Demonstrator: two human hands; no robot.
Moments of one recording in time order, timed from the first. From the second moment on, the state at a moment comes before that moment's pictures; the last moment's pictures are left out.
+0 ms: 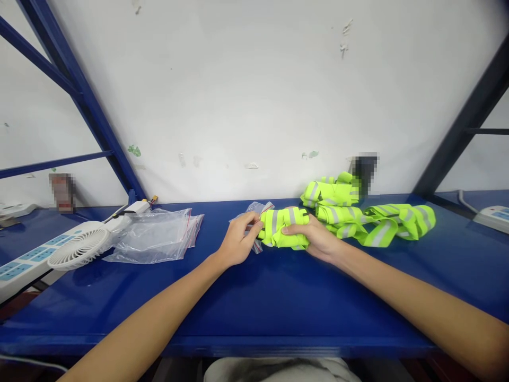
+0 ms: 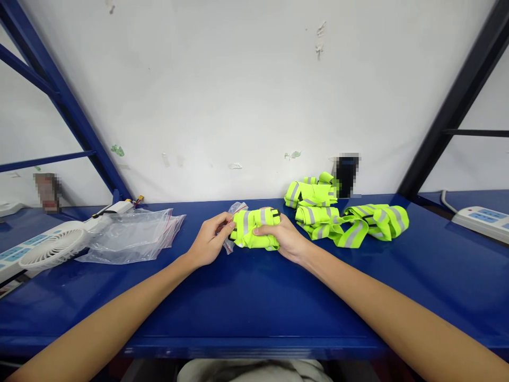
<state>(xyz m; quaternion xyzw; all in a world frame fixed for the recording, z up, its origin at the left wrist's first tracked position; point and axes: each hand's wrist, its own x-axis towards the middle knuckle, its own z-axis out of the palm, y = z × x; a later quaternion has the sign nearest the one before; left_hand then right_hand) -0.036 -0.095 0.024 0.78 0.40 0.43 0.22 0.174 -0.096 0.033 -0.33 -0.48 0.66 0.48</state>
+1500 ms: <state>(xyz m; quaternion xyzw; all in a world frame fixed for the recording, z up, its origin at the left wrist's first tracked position) -0.048 -0.101 0.037 0.91 0.33 0.23 -0.14 0.159 -0.101 0.025 -0.41 -0.53 0.41 0.62</state>
